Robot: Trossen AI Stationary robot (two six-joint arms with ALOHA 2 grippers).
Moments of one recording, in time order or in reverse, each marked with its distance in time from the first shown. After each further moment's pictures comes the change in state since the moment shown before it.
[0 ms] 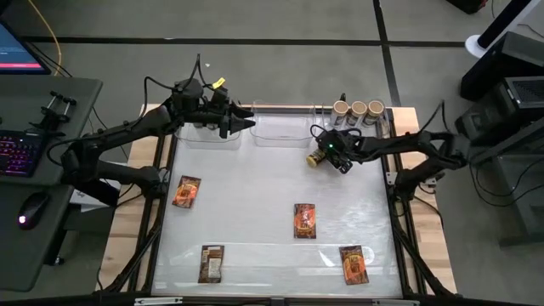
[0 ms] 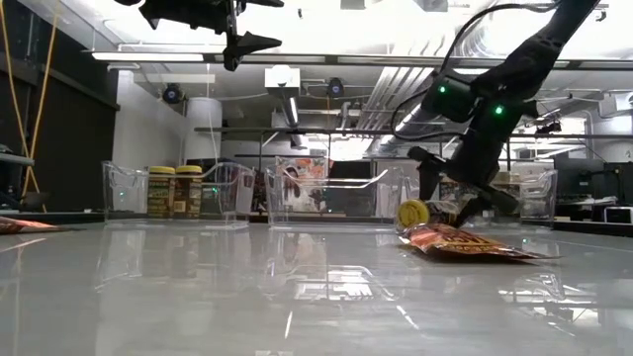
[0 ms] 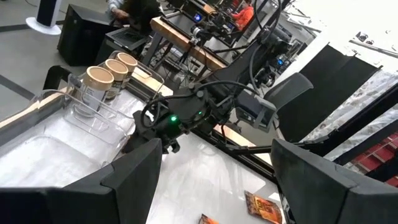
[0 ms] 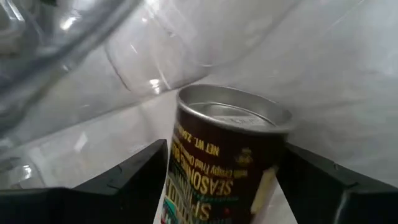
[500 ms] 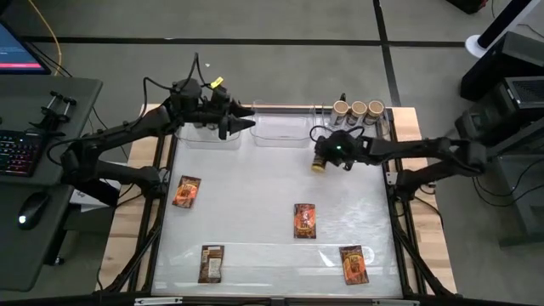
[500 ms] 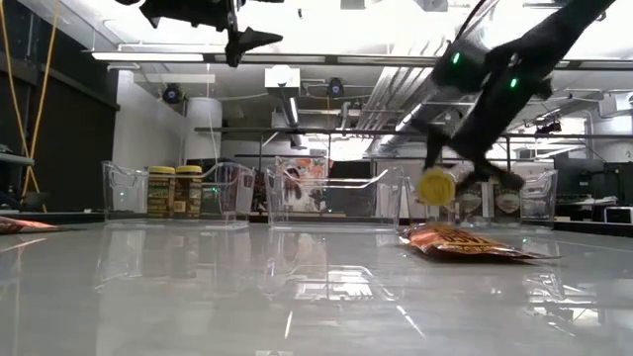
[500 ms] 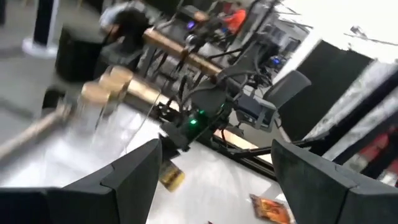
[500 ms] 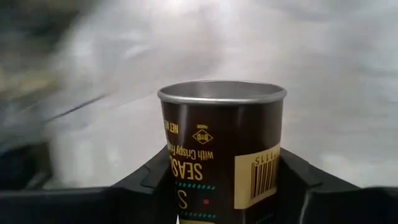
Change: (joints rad) left arm -0.014 -0.004 0.000 0.037 0.001 0.063; right arm 0.080 -0.195 -0.001 -0.044 -0.091 -0.311
